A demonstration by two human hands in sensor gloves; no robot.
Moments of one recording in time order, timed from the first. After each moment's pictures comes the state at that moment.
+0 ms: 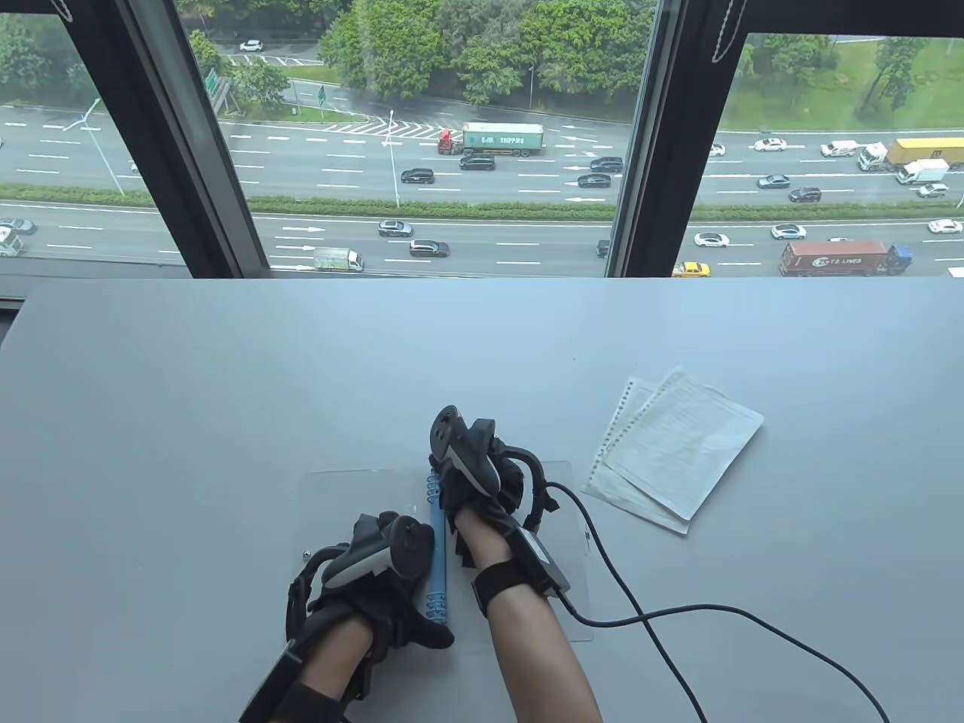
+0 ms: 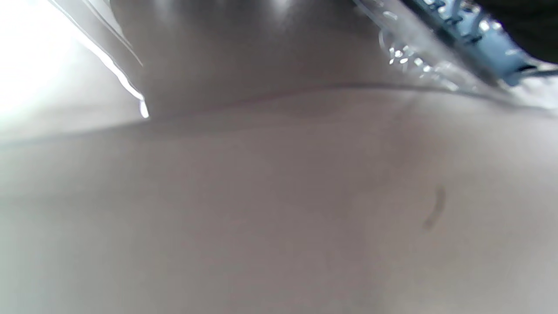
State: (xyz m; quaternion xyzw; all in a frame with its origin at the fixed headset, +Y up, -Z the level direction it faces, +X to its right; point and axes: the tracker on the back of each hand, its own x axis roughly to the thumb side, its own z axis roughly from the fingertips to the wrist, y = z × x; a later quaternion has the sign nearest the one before) left_hand -0.161 -0.782 -0.300 -0.35 -0.10 0.03 0.93; right_hand -0.031 -0.754 -0.423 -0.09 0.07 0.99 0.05
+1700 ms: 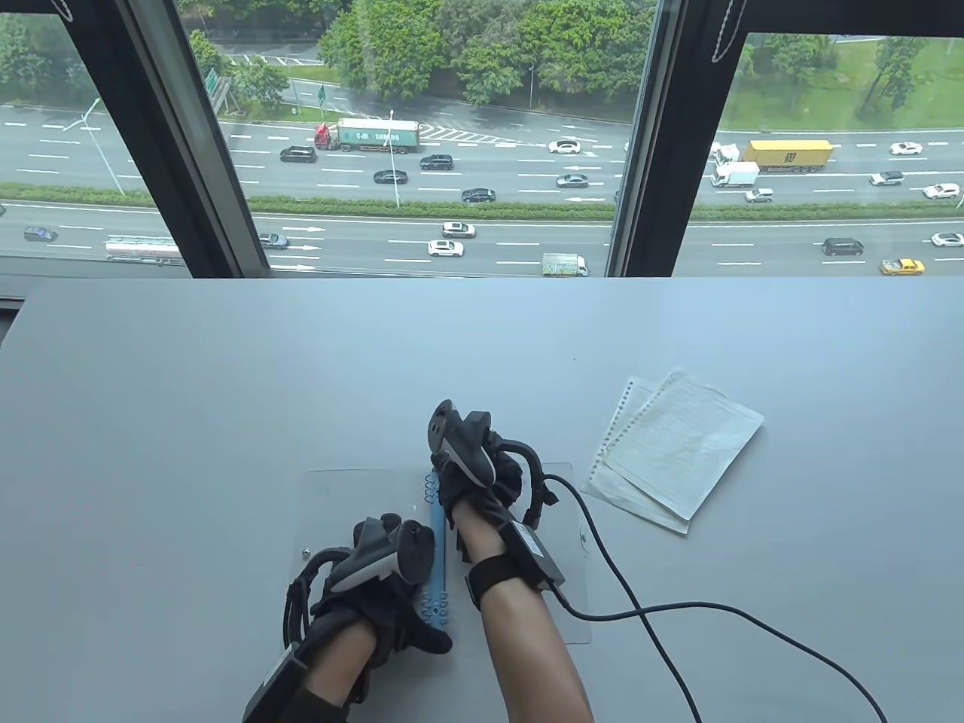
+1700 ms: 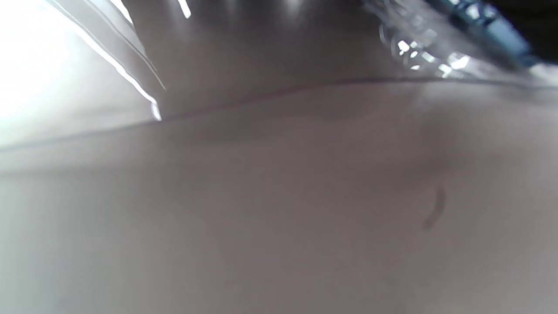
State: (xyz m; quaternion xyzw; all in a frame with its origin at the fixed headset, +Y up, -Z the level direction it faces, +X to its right) left_hand -0.160 -0.783 -0.296 -0.34 -0.09 0.00 0.94; right_hand -0.032 -0.748 -0.423 -0.10 0.08 0.99 0.02
